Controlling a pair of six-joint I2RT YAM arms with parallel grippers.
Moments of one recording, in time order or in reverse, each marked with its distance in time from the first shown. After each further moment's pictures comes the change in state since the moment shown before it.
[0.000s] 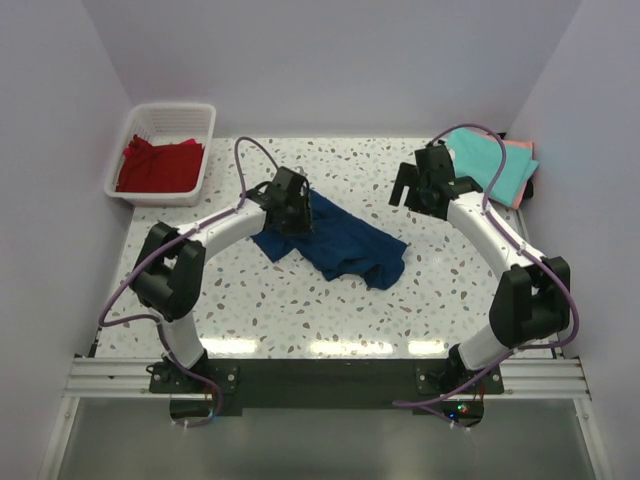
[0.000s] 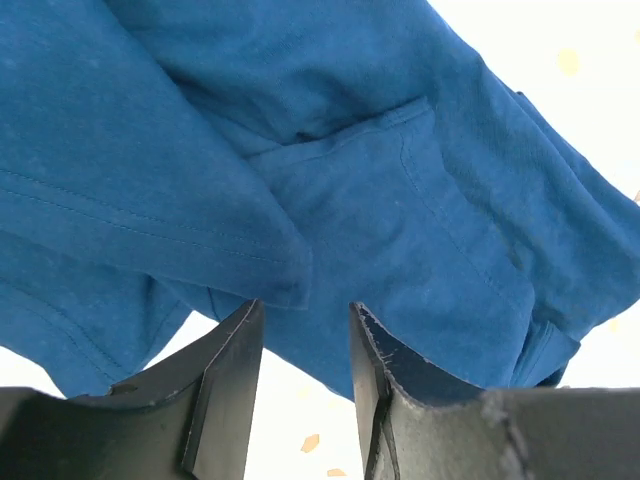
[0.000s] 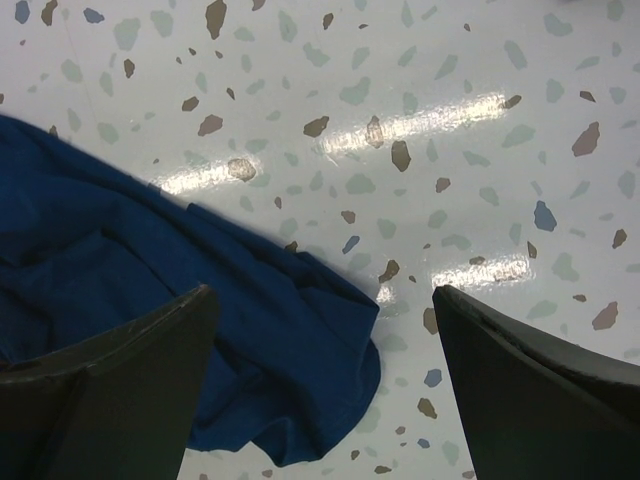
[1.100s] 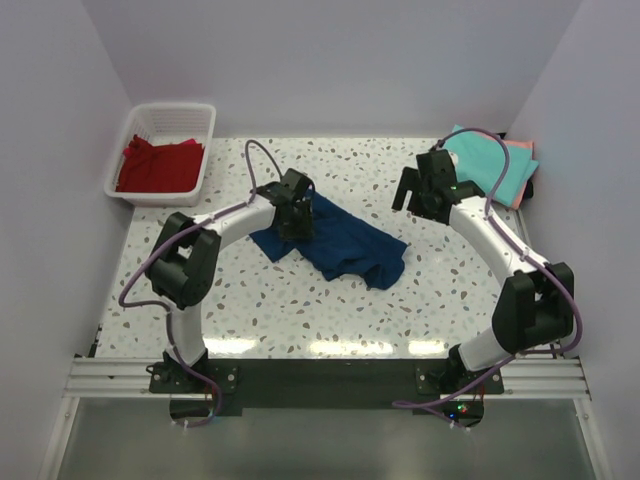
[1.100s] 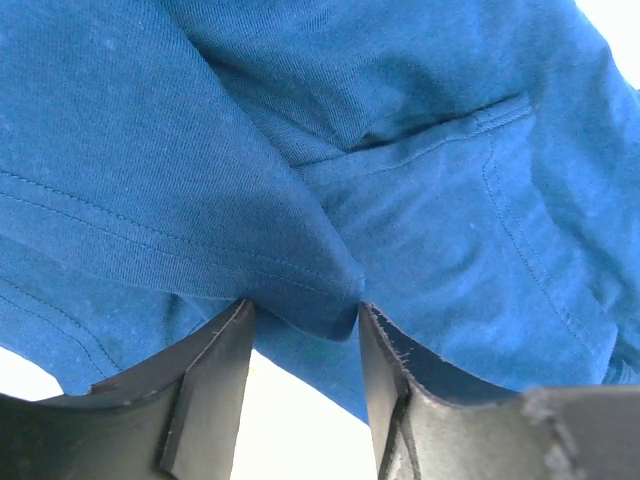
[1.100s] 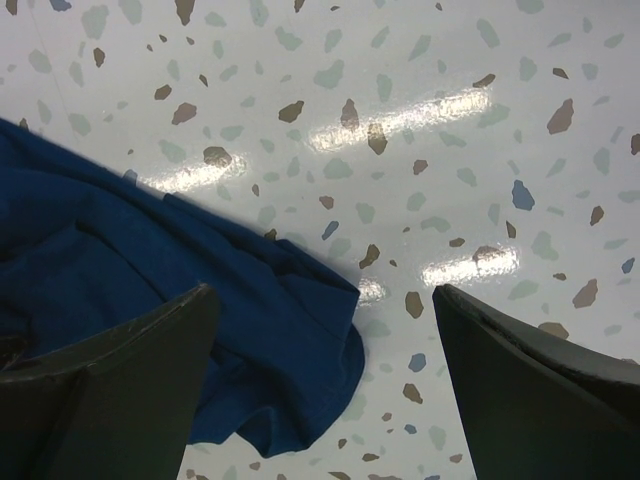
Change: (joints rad) left arm -0.001 0.114 0.072 -0.092 -0.041 -0.007; right arm 0.000 -0.032 -0.037 -0.018 0.031 0.007
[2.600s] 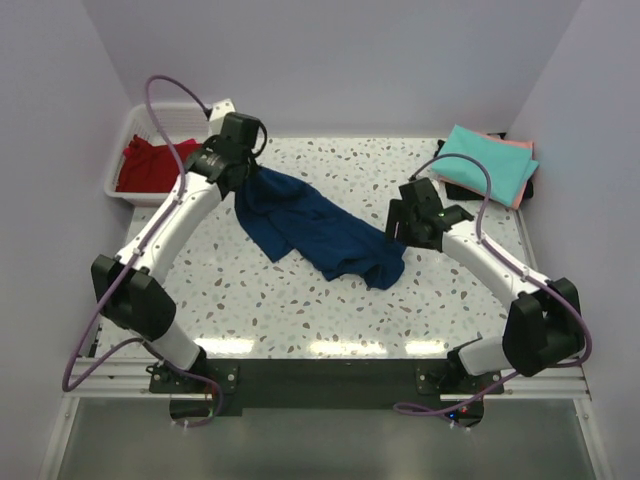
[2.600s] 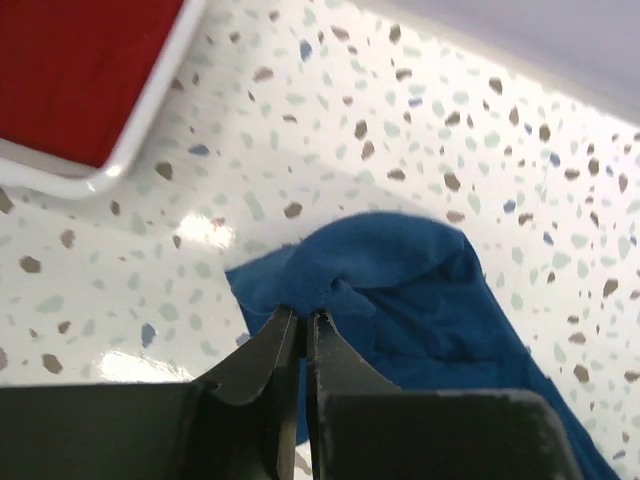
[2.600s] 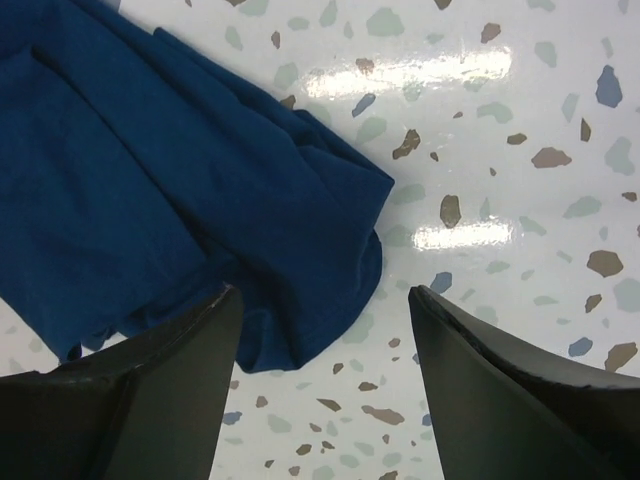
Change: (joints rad) left arm 0.139 -0.286 0.252 -0.202 -0.455 0.021; right arm 0.138 -0.119 -0.194 -0.012 -0.017 0.008
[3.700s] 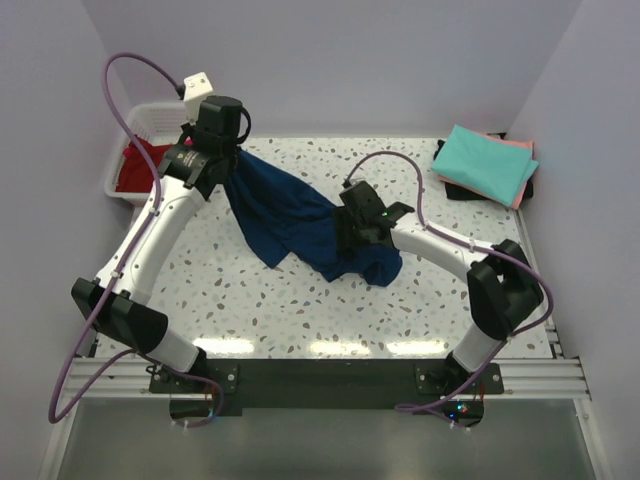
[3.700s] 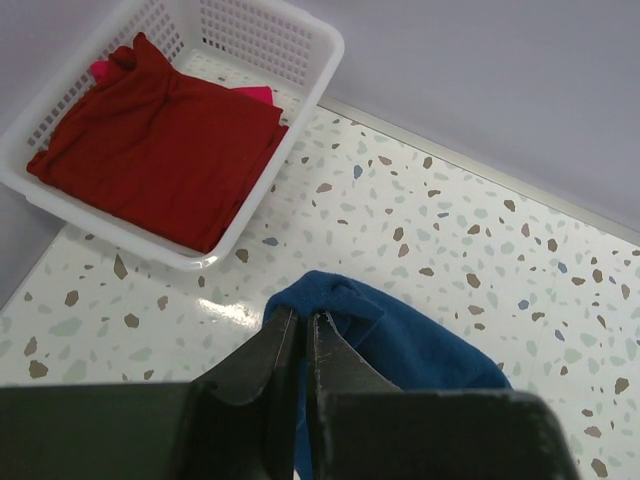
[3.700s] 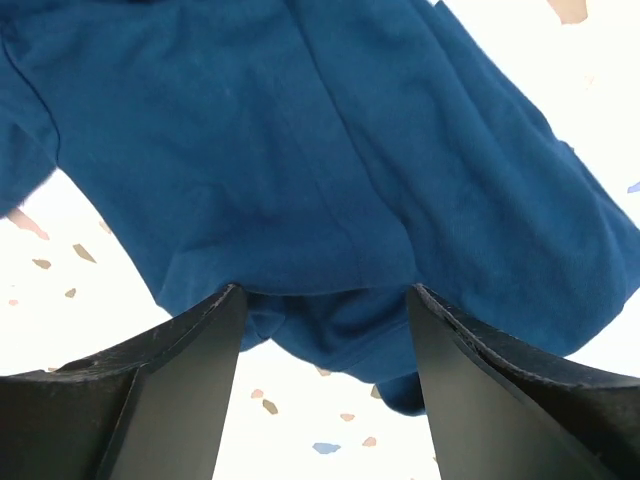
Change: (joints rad) left arm 0.017 -0.095 0.122 -0.008 -0.227 0.111; right arm 0.267 0.269 0.156 0.115 -0.044 -0.050
